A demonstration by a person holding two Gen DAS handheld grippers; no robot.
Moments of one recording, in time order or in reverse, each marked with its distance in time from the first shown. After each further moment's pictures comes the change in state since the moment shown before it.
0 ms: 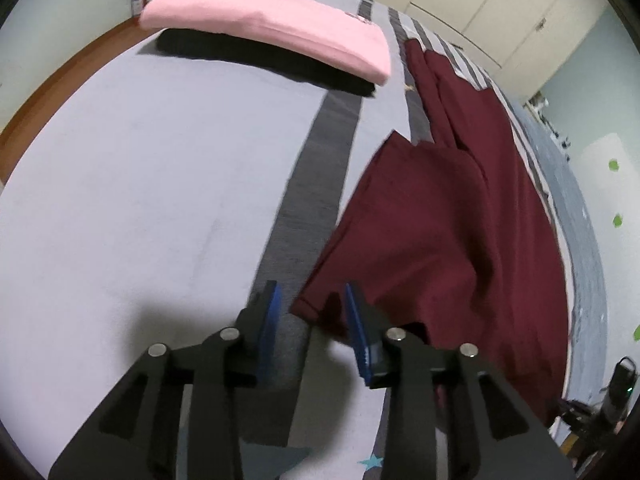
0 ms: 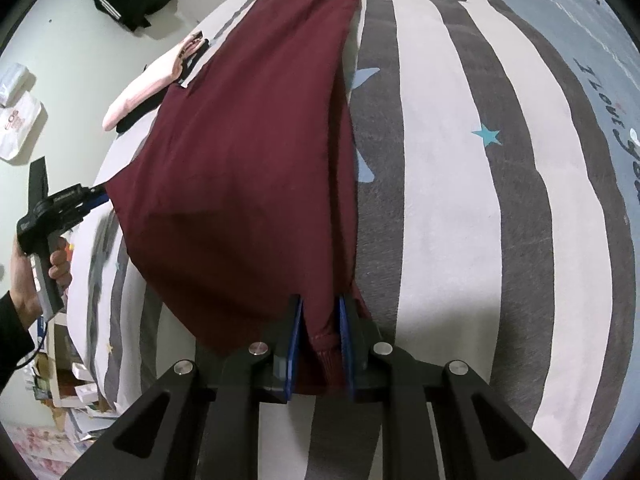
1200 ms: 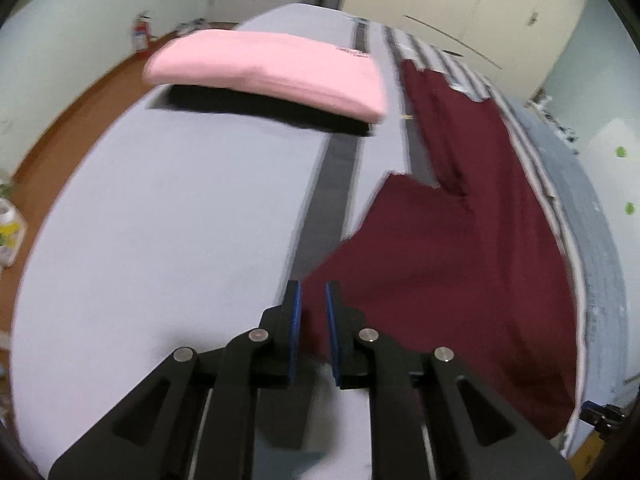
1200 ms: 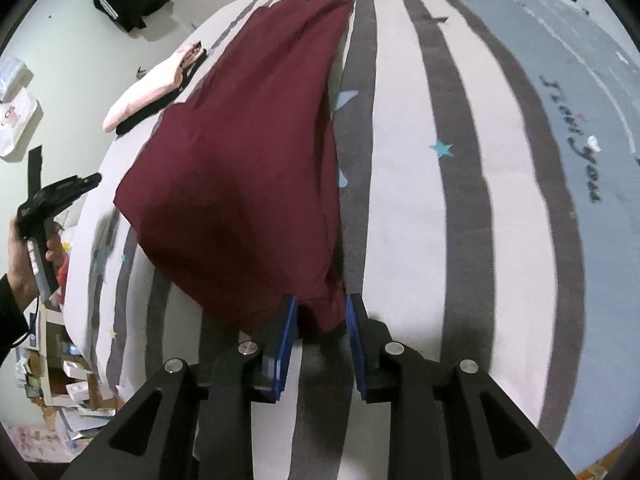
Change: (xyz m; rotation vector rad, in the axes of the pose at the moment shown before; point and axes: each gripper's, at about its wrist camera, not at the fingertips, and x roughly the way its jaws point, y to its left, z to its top) left arm -0.024 -0.018 0.023 0.079 -0.064 0.019; right arm -0.036 0.023 0.001 -0.001 -0.044 -0.068
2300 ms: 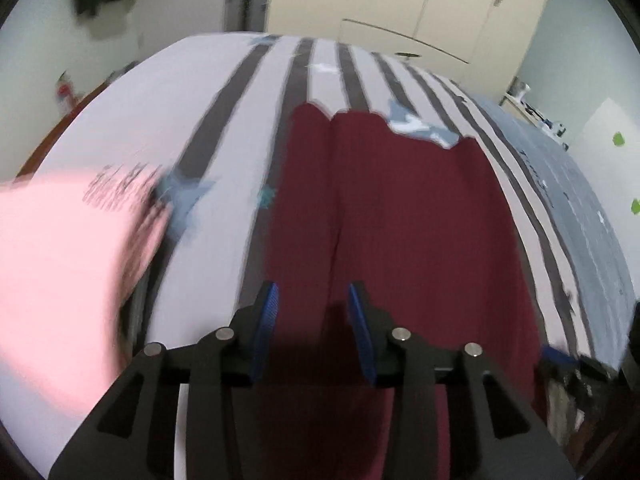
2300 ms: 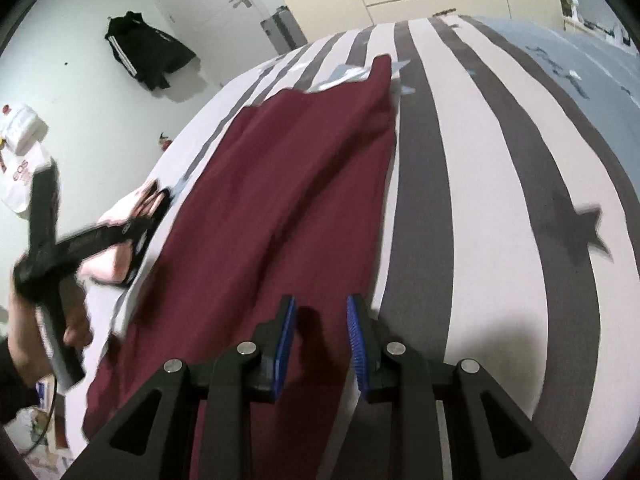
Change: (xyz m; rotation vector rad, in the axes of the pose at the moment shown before) left arm 0.205 -0.195 0.244 0.179 -0.078 -0.016; right arm 0.159 -0.044 0.326 -0.054 -0.229 0.159
